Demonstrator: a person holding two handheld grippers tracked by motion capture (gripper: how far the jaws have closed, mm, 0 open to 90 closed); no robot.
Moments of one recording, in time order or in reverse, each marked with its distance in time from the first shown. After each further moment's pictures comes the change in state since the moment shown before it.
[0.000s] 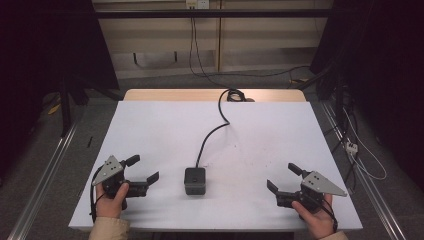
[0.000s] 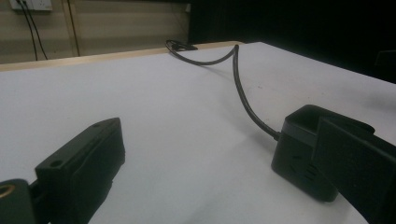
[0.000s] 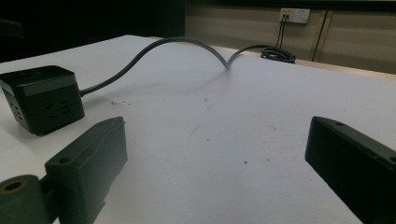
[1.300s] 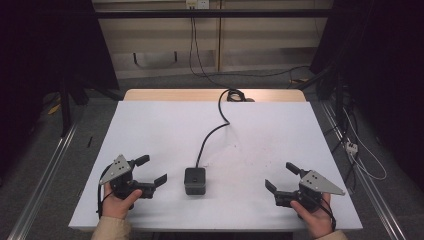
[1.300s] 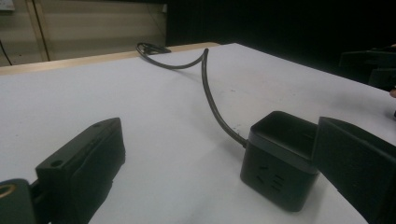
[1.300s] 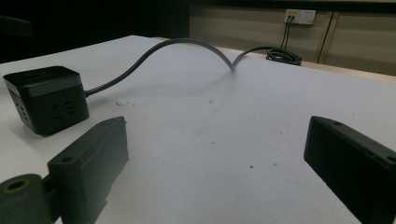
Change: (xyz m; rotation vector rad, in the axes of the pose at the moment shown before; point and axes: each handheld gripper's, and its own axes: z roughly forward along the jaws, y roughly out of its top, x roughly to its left) left arm -0.015 0.007 0.013 0.002 -0.090 0.010; right arm 0.001 0.001 0.003 -0.001 0.019 -0.010
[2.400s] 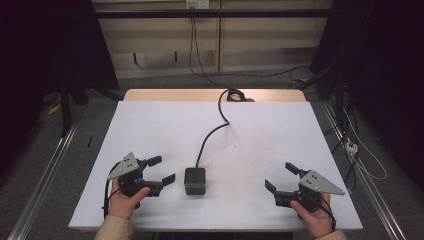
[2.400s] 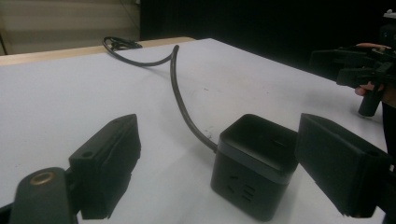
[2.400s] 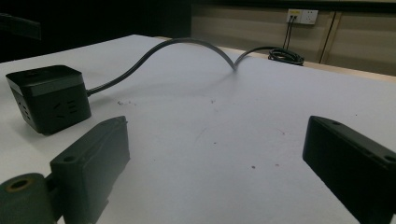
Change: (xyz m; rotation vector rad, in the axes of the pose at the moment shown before) left arm -0.007 0.006 0.016 0.025 -0.106 -0.016; right arm 0.000 0.000 0.000 0.001 0.007 -0.002
